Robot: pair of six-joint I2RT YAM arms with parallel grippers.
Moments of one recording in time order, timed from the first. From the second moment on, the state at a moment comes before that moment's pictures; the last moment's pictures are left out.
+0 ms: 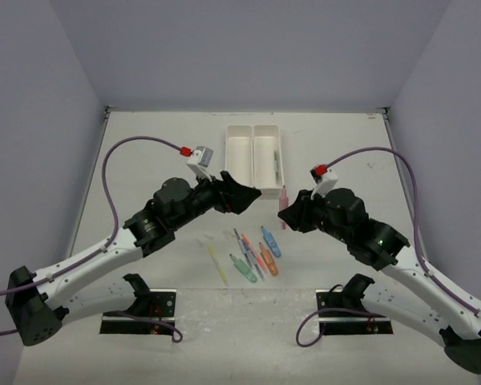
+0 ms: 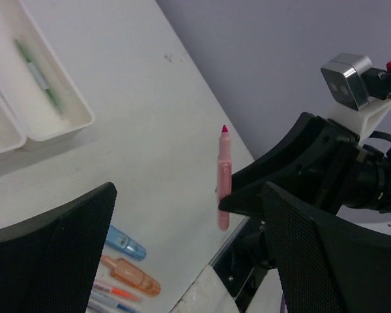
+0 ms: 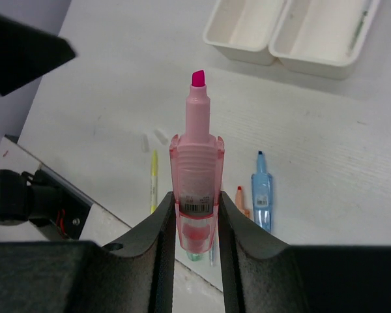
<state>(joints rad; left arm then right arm) -0.86 0.94 0.77 0.05 -0.03 -0.71 0.77 0.76 0.80 -0.53 0.06 0.60</state>
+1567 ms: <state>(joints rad) -0.93 1.14 0.87 0.24 0.01 -0.64 0.88 0.87 0.87 -0.32 -0.03 0.35</state>
